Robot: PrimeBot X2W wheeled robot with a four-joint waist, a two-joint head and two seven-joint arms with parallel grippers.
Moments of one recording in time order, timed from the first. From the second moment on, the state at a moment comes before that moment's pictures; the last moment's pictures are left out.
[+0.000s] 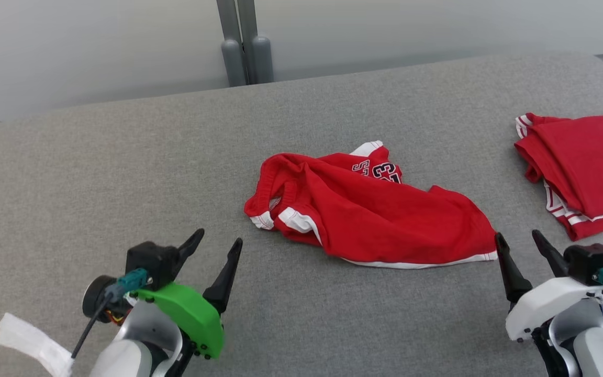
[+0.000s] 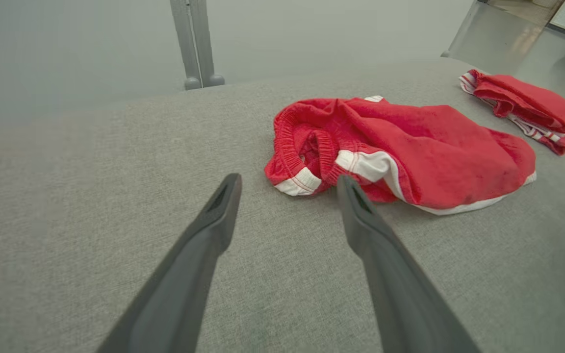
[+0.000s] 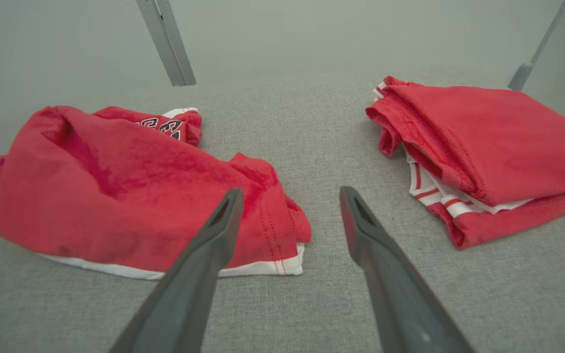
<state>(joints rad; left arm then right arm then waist) -0.12 0.19 -0.30 0.06 -0.35 -0.13 0.16 -0.09 -0.21 0.01 0.27 0.28 0.13 -0.07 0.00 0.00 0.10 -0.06</state>
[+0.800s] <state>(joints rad) -0.47 0.43 -0.66 -0.01 -0.59 -0.13 0.36 -0.31 -0.26 0.26 0.48 0.47 0.13 -0.03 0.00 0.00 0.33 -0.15</state>
